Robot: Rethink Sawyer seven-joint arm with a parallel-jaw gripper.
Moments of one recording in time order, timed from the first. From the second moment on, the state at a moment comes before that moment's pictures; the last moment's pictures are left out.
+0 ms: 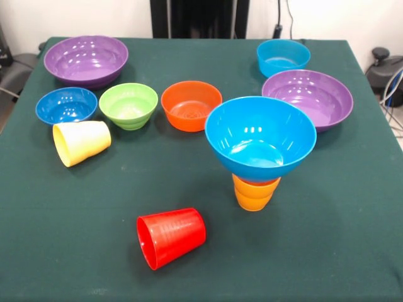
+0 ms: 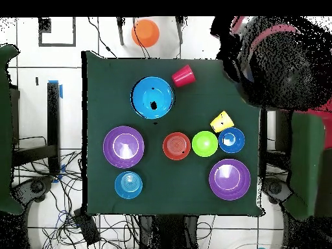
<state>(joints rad) -0.77 -0.98 0.61 1.33 -0.21 0.67 1.94</state>
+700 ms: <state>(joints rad) -0.73 -0.97 0.61 1.34 -0.26 0.70 1.94</state>
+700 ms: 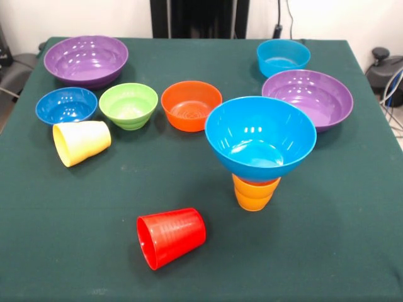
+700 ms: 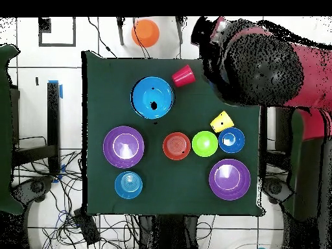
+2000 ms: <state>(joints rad) -0.73 -0.75 0.61 1.34 -0.31 0.72 1.94</state>
